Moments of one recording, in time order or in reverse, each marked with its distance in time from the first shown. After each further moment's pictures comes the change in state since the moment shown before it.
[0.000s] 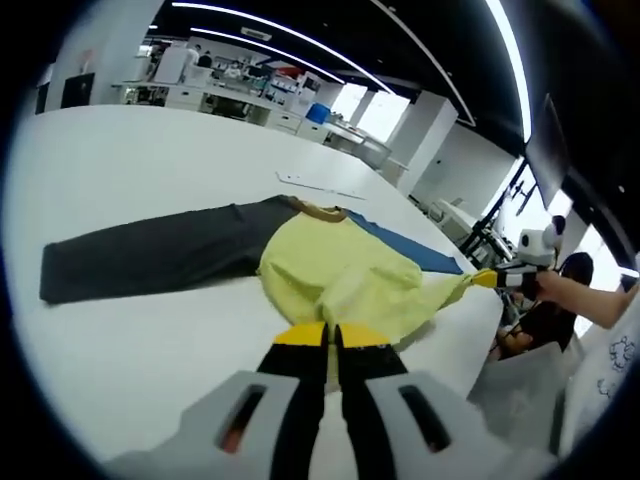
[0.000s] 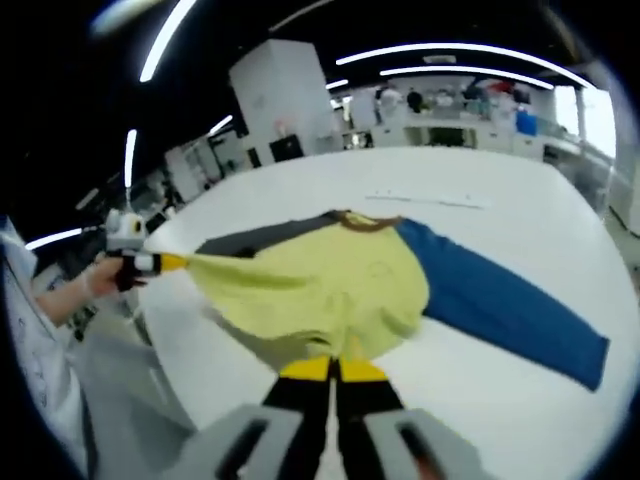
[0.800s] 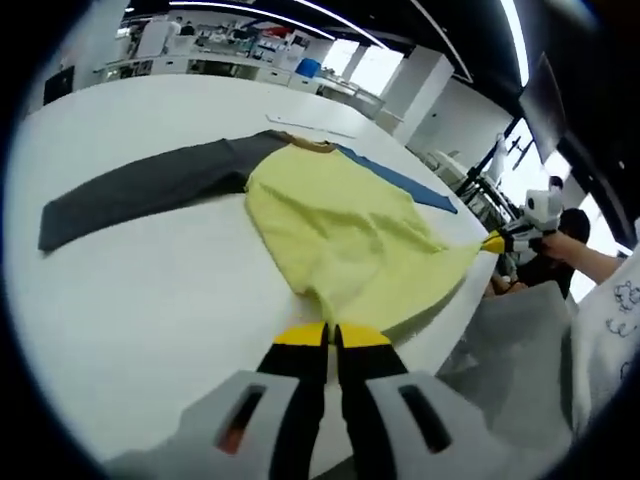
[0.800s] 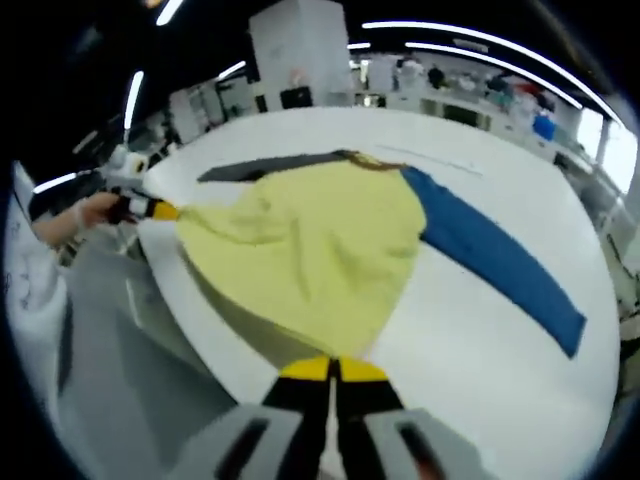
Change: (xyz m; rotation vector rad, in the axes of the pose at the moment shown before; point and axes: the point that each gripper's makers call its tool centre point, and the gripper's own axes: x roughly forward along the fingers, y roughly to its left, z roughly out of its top) left arm -0.023 -0.010 -0.079 0.055 0.229 -0.008; right arm -0.034 0.003 -0.084 -0.160 0.222 -0.061
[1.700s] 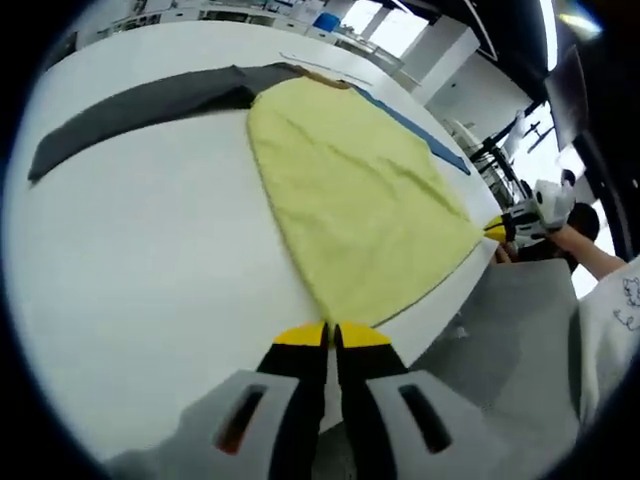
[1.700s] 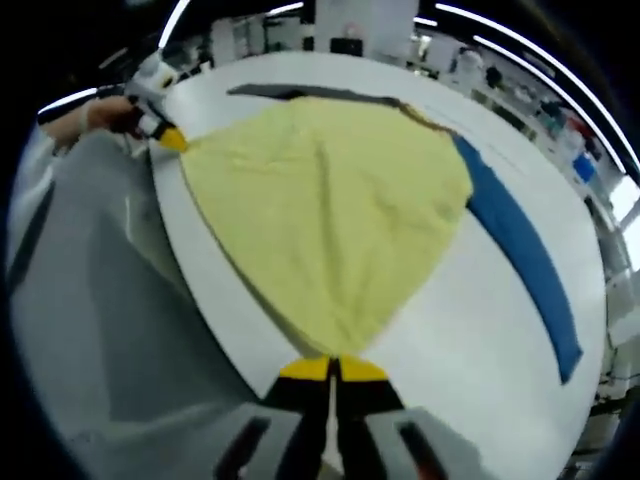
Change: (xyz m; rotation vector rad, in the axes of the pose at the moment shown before) left arm 0.007 -0.001 -0.060 -0.098 0.195 0.015; right arm 0.026 0.003 -0.053 -0.242 0.204 -0.016
